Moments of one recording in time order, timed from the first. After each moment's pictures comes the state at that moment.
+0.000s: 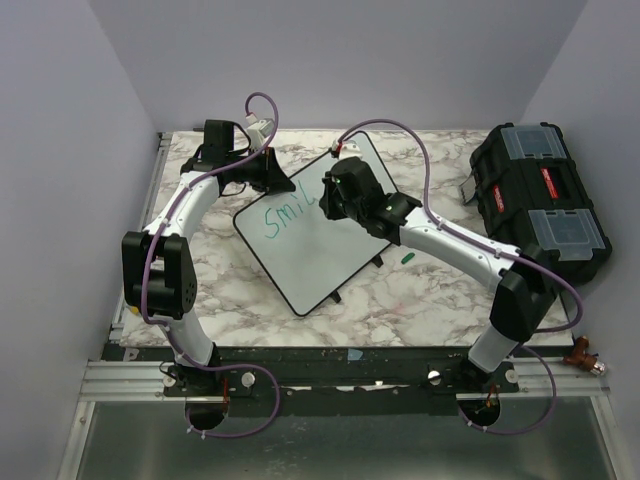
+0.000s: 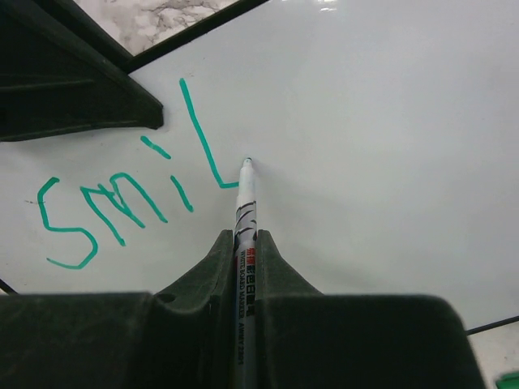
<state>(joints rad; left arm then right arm) -0.13 1.75 1.46 -0.41 0.90 -0.05 0.82 1.68 1.42 -0.30 0.26 0.41</state>
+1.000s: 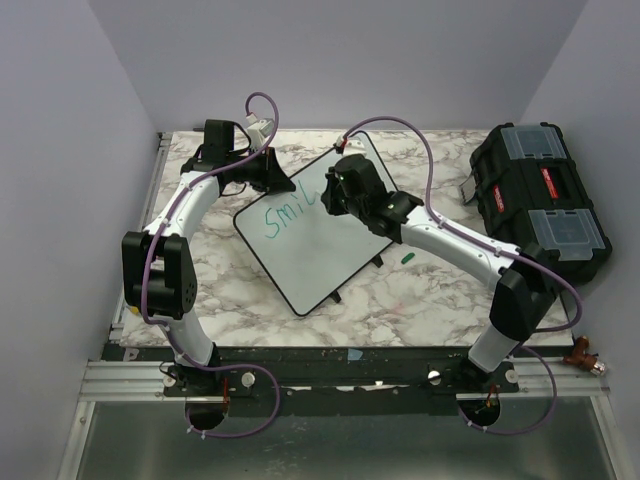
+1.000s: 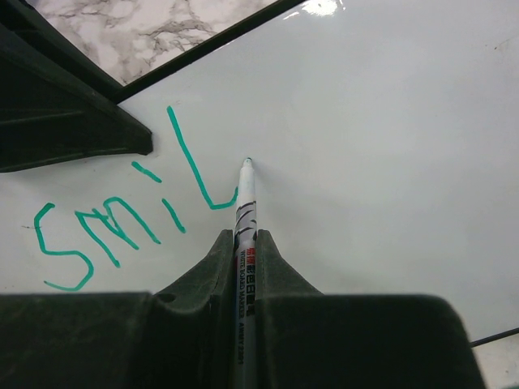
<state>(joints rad) -0.13 1.75 1.46 -0.41 0.90 -0.05 0.80 1.68 1.42 -0.26 0.28 0.41</state>
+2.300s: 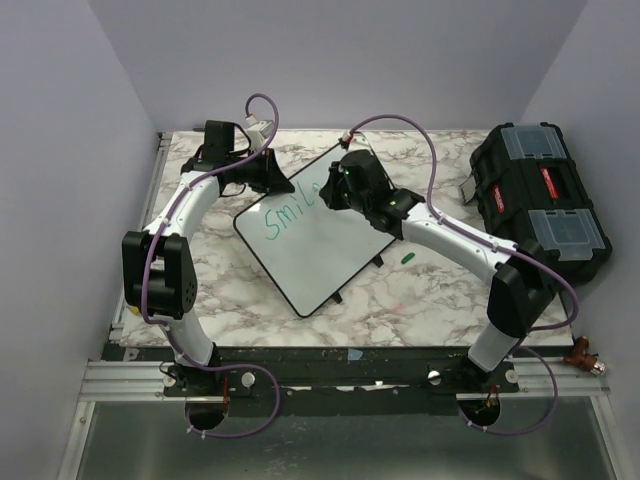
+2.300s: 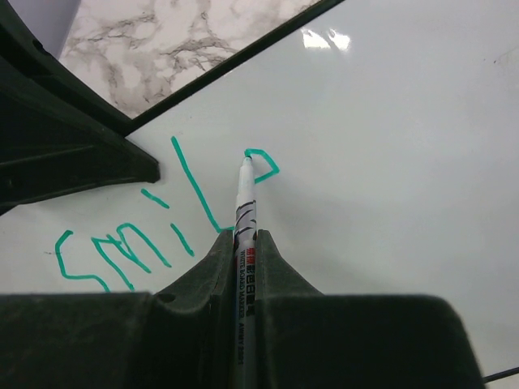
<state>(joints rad) -0.13 1.75 1.46 -0.43 0.88 -0.05 0.76 1.71 1.43 -0.20 0.19 0.46</state>
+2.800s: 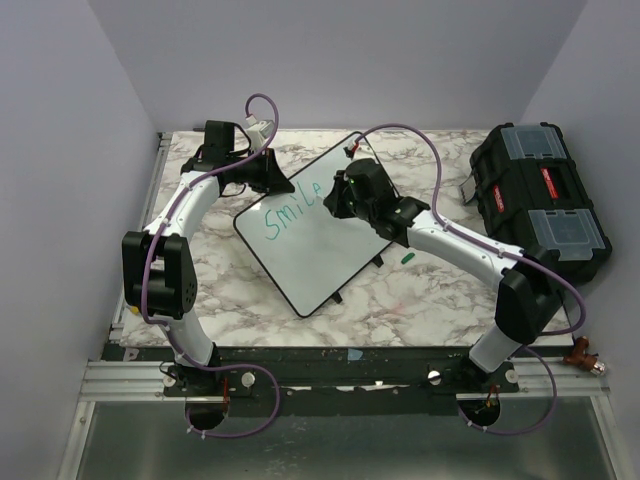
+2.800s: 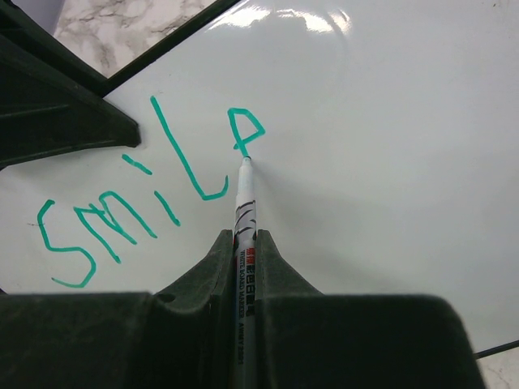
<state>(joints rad) -0.13 1.75 1.46 -0.44 0.88 -0.05 0.76 1.65 1.31 -0.16 0.18 0.48</state>
